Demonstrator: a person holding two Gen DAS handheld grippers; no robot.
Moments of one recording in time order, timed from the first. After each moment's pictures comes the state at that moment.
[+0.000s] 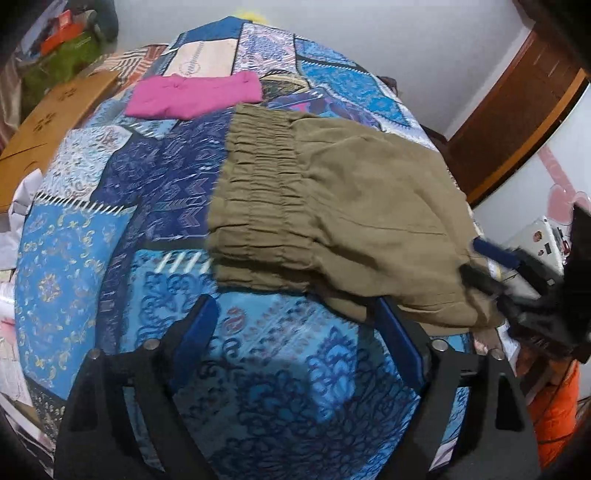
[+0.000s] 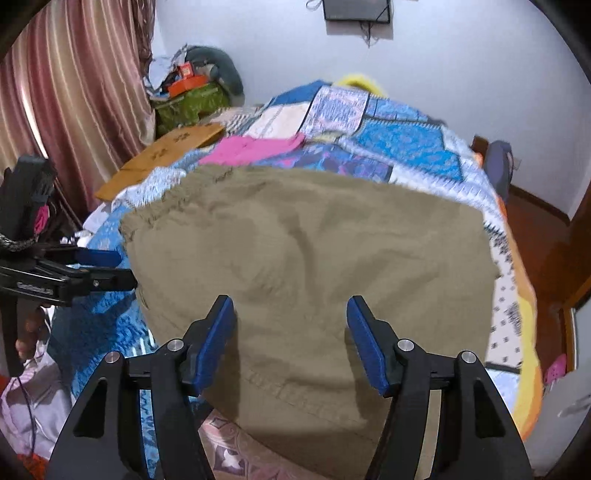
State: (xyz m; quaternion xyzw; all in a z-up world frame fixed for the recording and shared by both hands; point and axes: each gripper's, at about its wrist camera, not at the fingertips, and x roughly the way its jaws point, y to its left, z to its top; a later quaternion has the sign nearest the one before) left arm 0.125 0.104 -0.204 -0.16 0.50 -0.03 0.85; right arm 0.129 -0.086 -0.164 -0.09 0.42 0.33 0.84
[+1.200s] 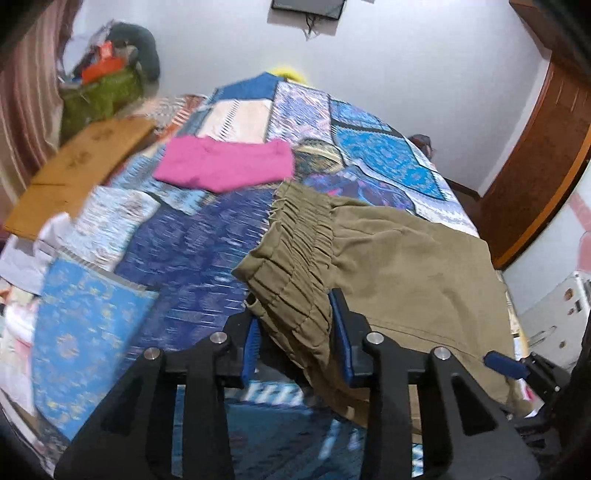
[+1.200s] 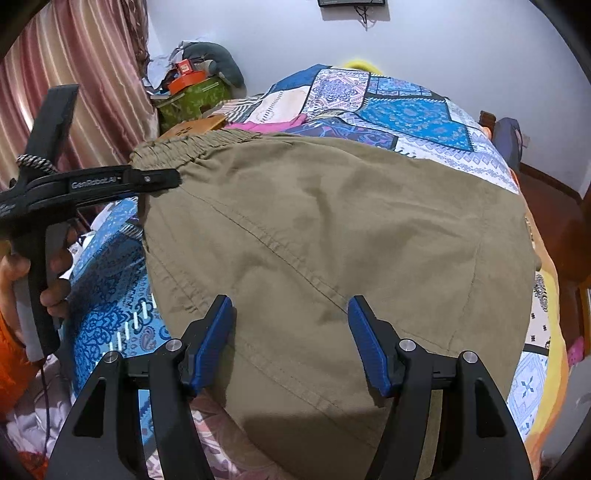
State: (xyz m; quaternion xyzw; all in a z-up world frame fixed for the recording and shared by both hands) left arm 0.168 0.119 -0.178 -0.14 0.40 0.09 0.90; right arm 0.126 -0.095 -0.174 -0.06 0.43 0.35 0.83
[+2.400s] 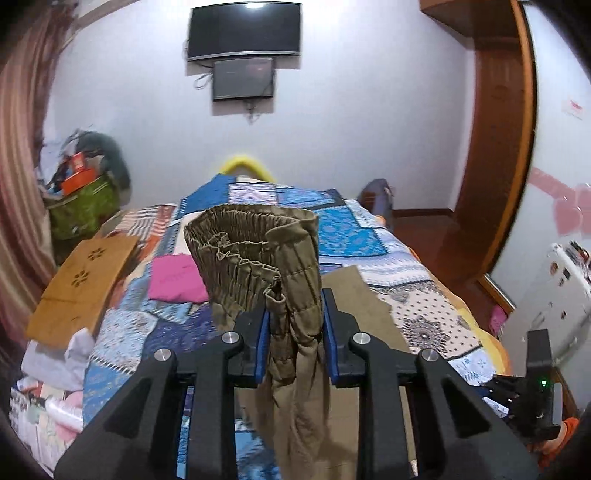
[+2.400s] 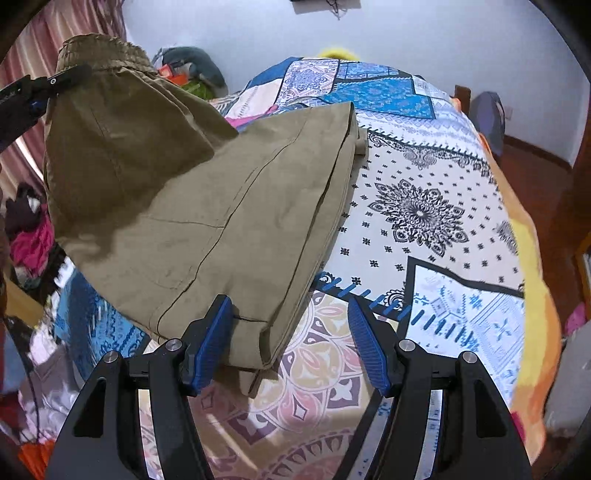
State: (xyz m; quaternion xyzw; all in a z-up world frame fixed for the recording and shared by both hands) left arm 0.137 0.034 -0.068 -0.02 0.27 0.02 0.96; right arm 0.122 -0.152 -0.181 -0.02 0.46 0.32 0.83
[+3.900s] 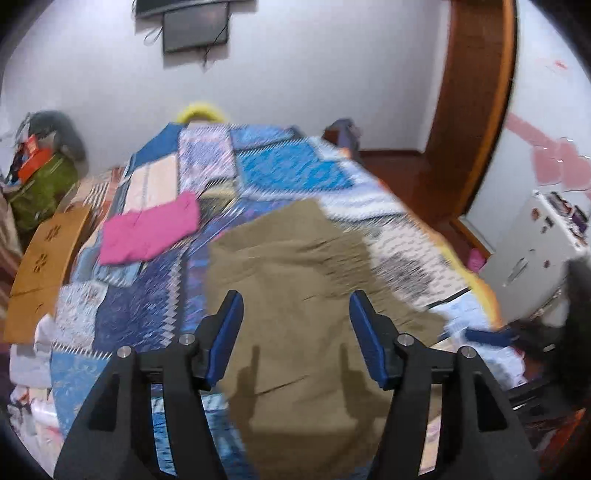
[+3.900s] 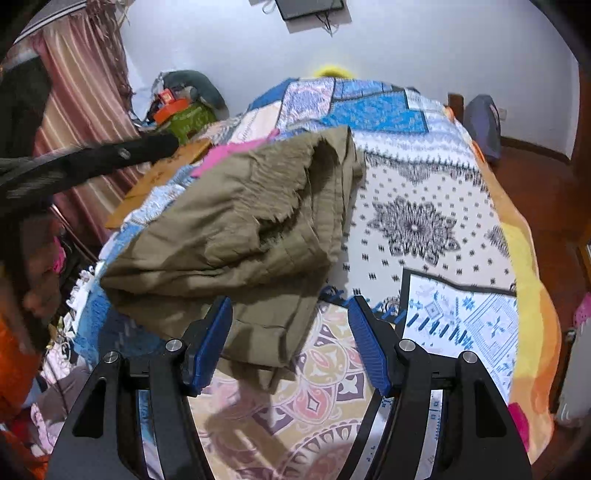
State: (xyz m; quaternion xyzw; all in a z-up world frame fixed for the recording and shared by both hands) left arm 0.173 0.017 -0.124 -0.01 0.40 -0.04 0.92; right arm 0.107 -0.163 -0.149 0.01 0.42 0.32 0.85
